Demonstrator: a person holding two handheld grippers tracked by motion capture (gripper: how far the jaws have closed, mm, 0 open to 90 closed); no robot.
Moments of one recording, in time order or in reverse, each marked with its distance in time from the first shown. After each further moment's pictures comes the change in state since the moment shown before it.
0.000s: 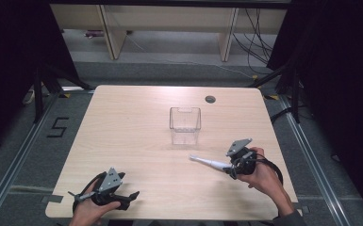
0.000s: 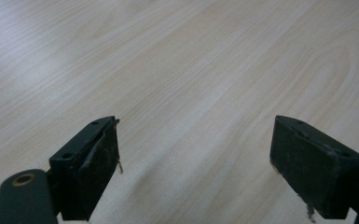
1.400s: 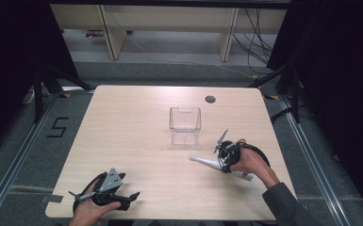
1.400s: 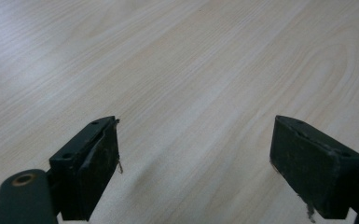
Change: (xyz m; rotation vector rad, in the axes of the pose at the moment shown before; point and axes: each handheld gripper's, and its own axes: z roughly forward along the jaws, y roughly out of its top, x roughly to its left) left arm -0.002 0.000 0.001 -0.006 -0.017 -0.006; right arm -0.023 0.030 0.051 0.332 0.168 -0.090
